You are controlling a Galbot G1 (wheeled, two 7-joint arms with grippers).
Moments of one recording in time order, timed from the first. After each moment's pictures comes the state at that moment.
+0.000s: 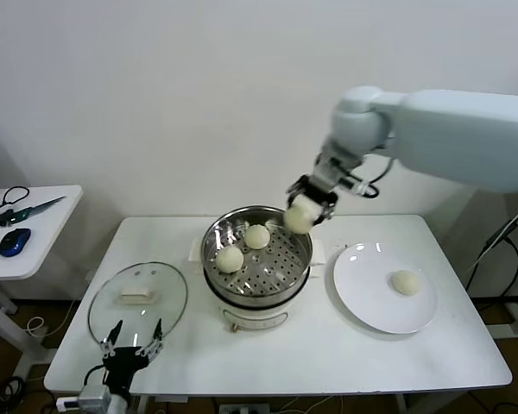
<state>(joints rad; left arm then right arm) 1.70 -1.47 -0.68 -2.02 -0.13 0.12 0.00 0.95 1.09 -1.57 1.52 0.18 0.28 -1.01</state>
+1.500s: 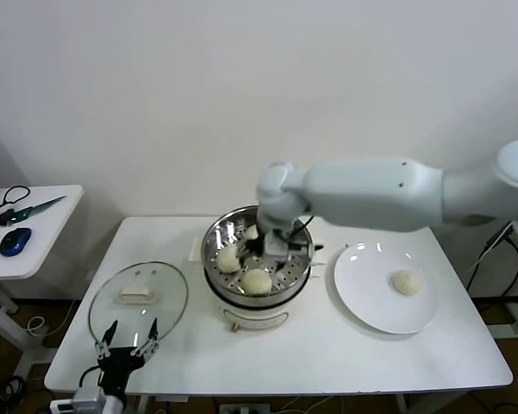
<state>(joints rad) 1.70 -1.46 -0.68 -2.03 -0.15 0.12 -0.01 0.81 1.18 -1.56 1.43 0.04 0.37 -0.97</state>
